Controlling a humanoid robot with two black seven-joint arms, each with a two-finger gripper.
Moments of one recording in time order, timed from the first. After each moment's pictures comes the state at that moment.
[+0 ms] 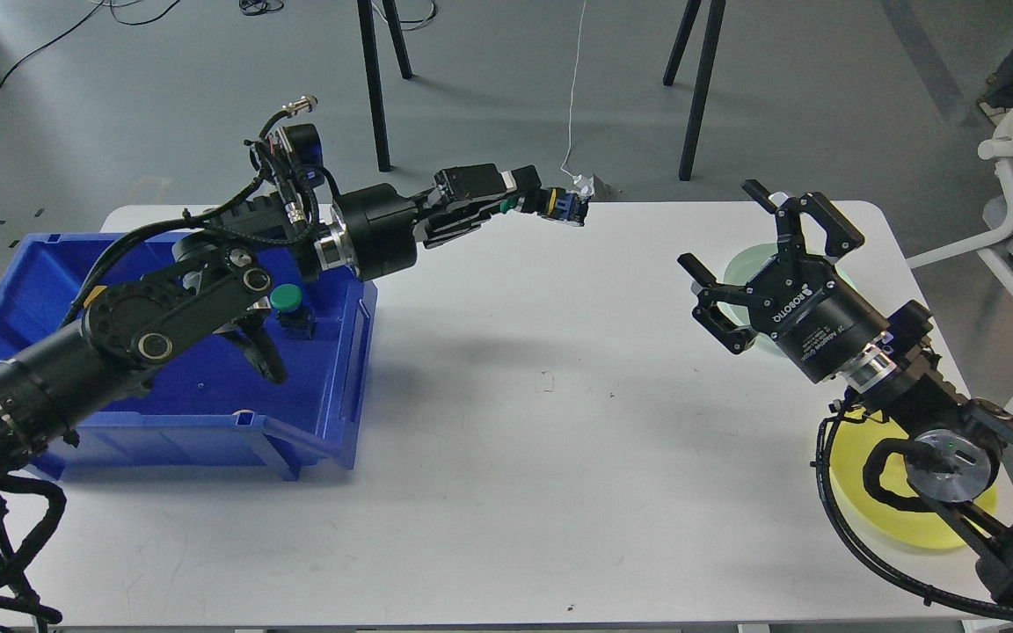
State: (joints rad) left arm -0.92 0.31 -0.47 -0.93 1.04 -0.42 -0.49; right arm 0.38 -0.51 0.80 1.35 -0.26 0.42 0.32
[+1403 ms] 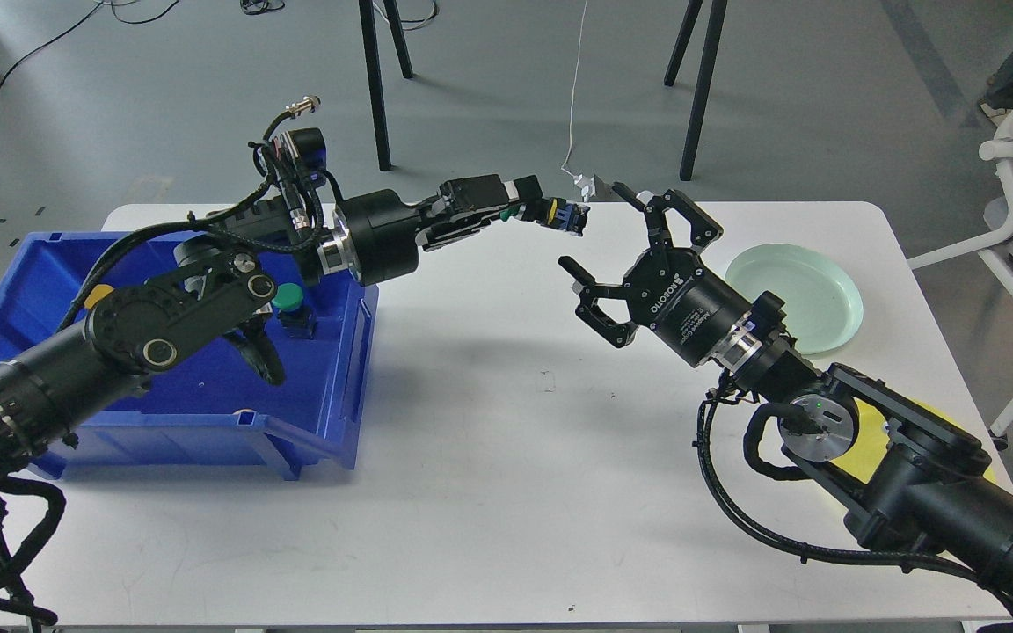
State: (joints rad) left arm -0.92 0.31 -0.47 -0.93 1.10 -0.40 -0.49; right arm 0.57 -0.26 0.64 1.09 -0.11 0.49 0.28
